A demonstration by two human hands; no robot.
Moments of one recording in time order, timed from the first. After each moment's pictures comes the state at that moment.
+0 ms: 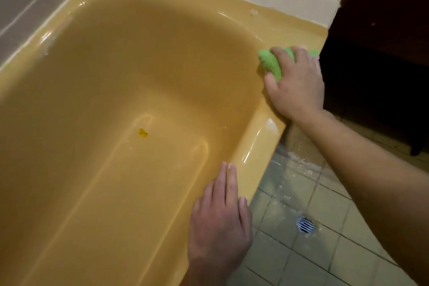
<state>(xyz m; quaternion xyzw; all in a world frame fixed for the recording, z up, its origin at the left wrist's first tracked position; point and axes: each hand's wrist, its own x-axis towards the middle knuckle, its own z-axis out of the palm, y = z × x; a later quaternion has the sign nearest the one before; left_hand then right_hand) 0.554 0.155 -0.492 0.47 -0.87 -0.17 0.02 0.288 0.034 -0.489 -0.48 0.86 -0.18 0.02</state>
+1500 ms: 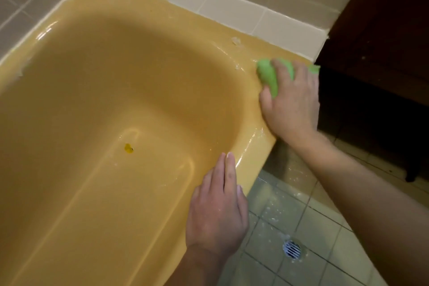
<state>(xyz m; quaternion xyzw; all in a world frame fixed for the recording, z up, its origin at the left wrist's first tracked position) 0.454 0.096 -0.501 0.48 -0.86 -0.16 0.02 0.230 0.010 -0.497 -0.47 0.86 -0.21 0.00</state>
